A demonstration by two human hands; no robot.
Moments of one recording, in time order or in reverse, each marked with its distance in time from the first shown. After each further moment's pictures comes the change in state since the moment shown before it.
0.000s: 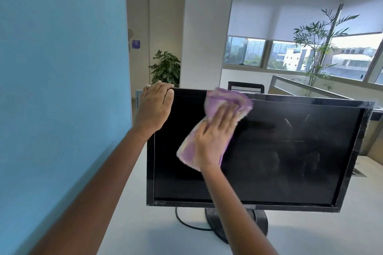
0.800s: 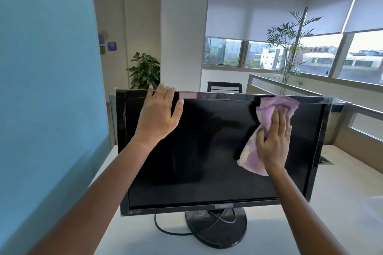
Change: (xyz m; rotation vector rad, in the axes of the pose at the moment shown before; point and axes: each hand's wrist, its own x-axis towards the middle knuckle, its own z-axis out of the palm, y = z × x) left_hand 0.003 0.057 0.043 0.228 -0.022 0.197; right_hand 0.059 0.194 -0.095 -0.182 0.051 0.003
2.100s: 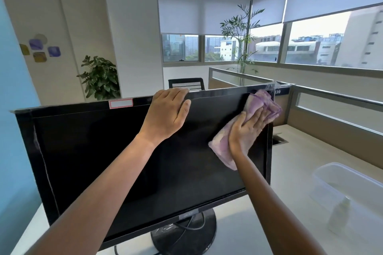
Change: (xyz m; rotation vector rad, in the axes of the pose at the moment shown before) left_hand 0.052 0.104 0.062 -0.141 -0.080 0.326; right_hand 0.031 0.030 0.000 0.229 0.233 0.505
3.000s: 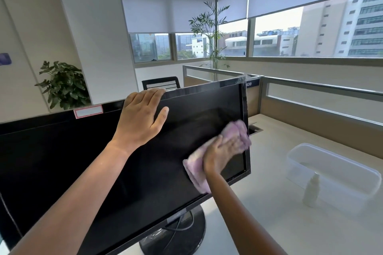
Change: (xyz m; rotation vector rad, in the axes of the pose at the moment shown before) left_hand 0.000 -0.009 0.006 0.102 -0.039 0.058; right_hand -0.057 0.029 -0.001 0.024 -0.013 0.441
